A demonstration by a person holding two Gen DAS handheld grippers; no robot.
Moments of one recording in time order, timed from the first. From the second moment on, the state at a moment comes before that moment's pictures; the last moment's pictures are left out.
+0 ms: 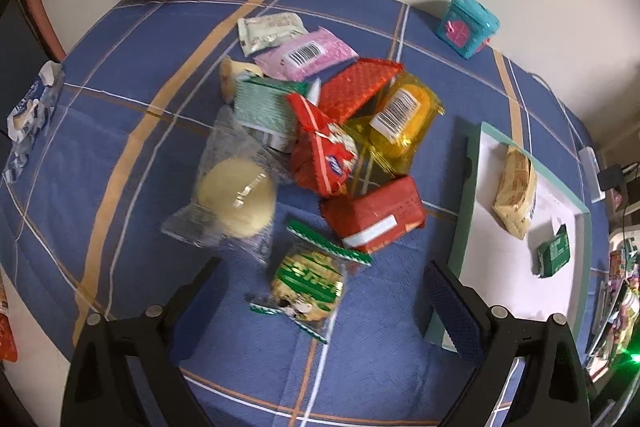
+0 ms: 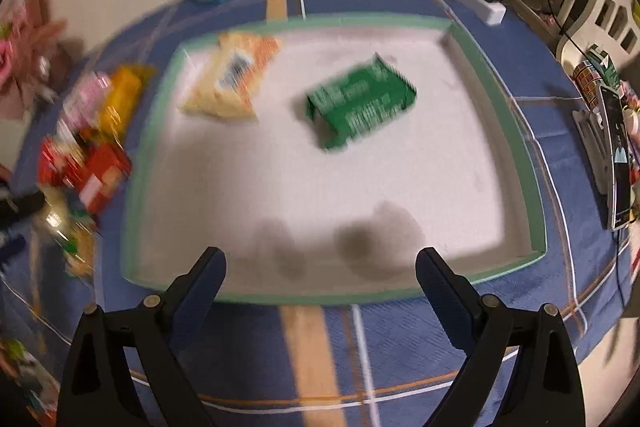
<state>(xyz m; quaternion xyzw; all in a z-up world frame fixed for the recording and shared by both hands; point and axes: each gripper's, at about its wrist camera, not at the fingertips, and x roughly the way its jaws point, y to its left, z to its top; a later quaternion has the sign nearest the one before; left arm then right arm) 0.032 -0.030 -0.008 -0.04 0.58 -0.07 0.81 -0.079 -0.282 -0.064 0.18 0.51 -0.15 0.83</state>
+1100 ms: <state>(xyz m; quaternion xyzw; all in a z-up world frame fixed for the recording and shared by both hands) 0.080 0.094 -0.035 -0.11 0.59 0.02 0.80 0.014 -0.071 -0.100 0.10 0.56 -0.02 0.82</state>
